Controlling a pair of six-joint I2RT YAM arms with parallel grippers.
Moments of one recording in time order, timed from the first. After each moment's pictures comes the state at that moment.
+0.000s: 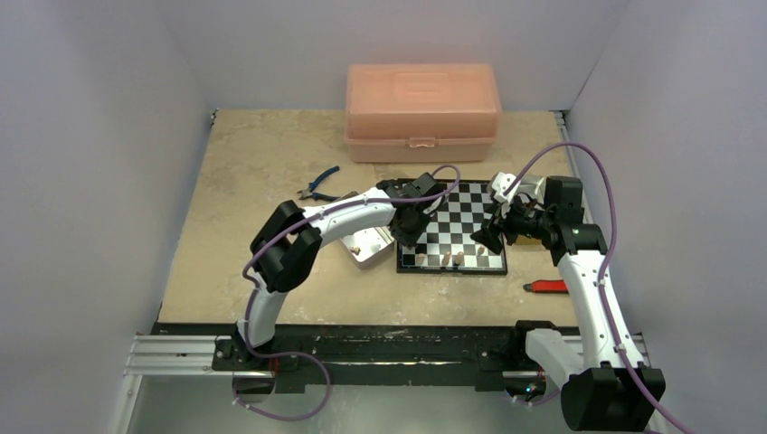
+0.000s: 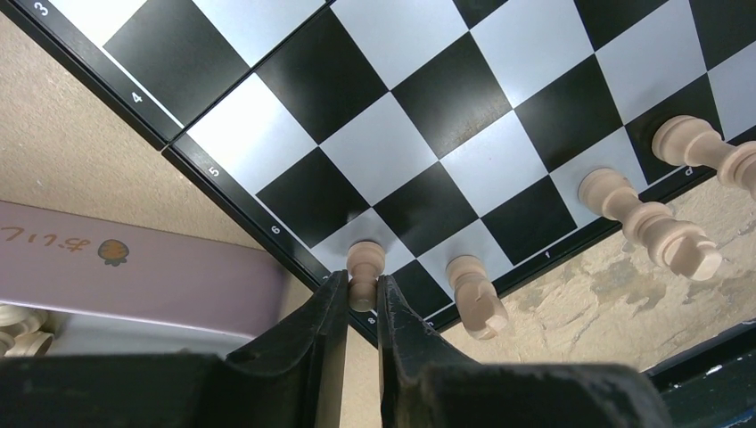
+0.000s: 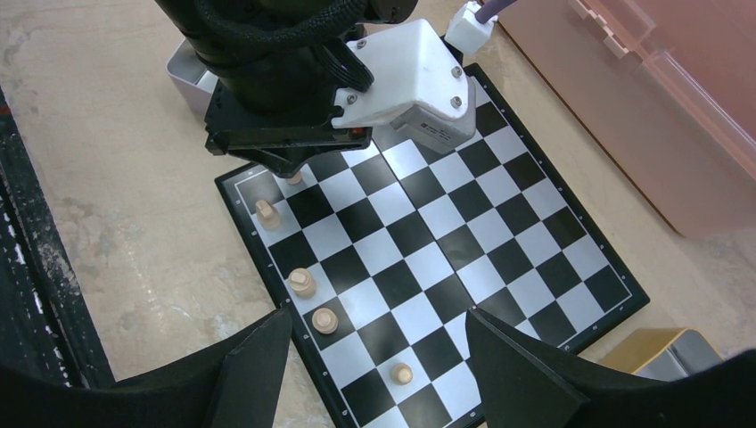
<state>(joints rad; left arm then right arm) -0.91 2.08 1.65 -0.77 -0.02 -0.28 -0.03 0.96 0.88 -0.70 -0.80 -0.74</state>
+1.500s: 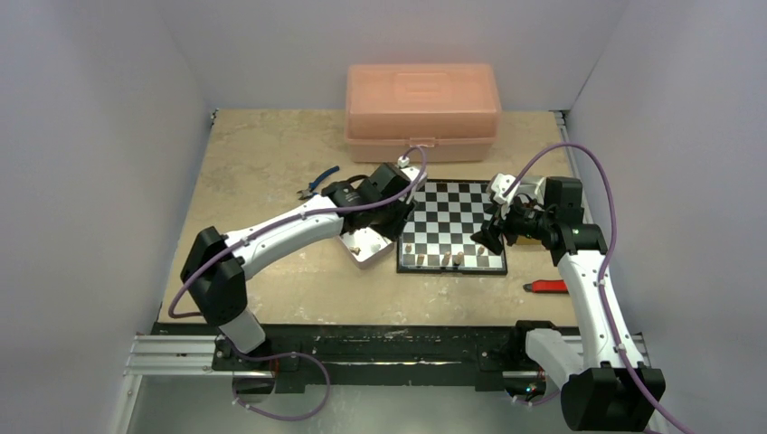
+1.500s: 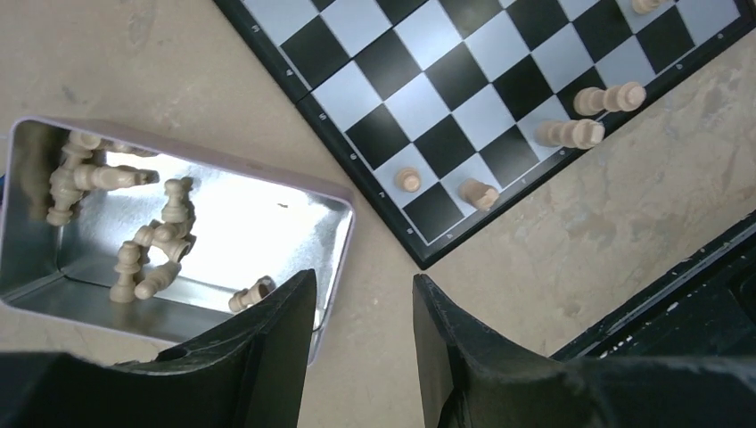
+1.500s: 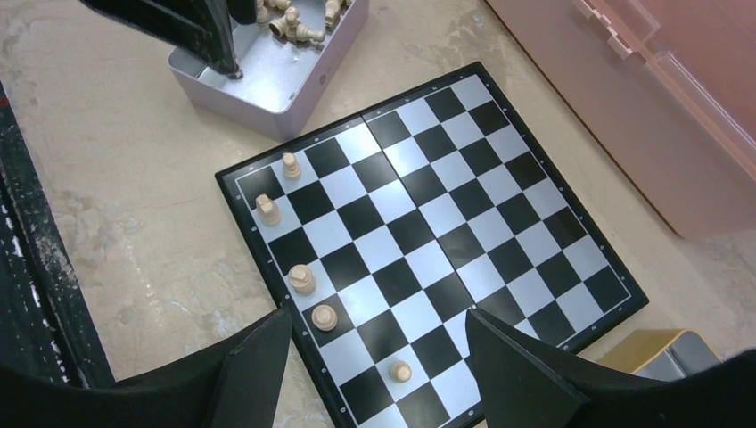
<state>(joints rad) -0.89 1.68 1.43 -0.66 -0.08 -0.22 -0.03 0.96 0.88 -0.71 -0.80 -0.76</state>
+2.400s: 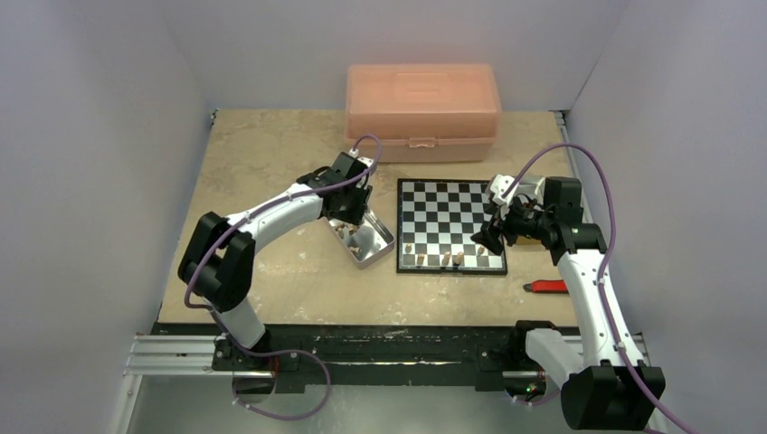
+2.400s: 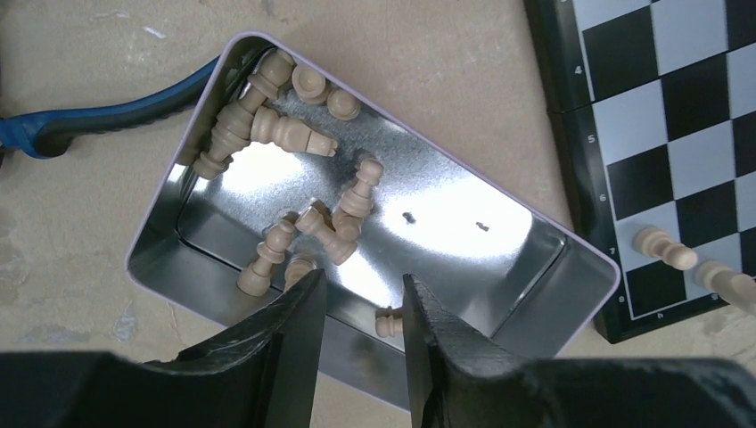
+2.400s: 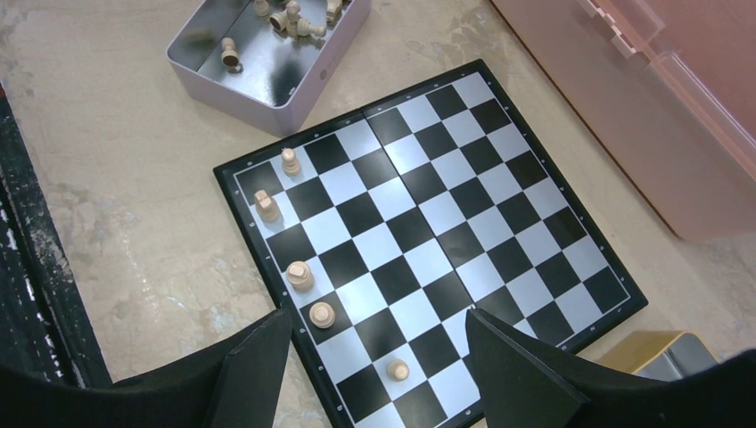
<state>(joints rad) -0.59 1.68 1.22 -0.52 -0.07 -0.22 -0.03 0.96 0.88 -0.72 -0.80 -0.79</state>
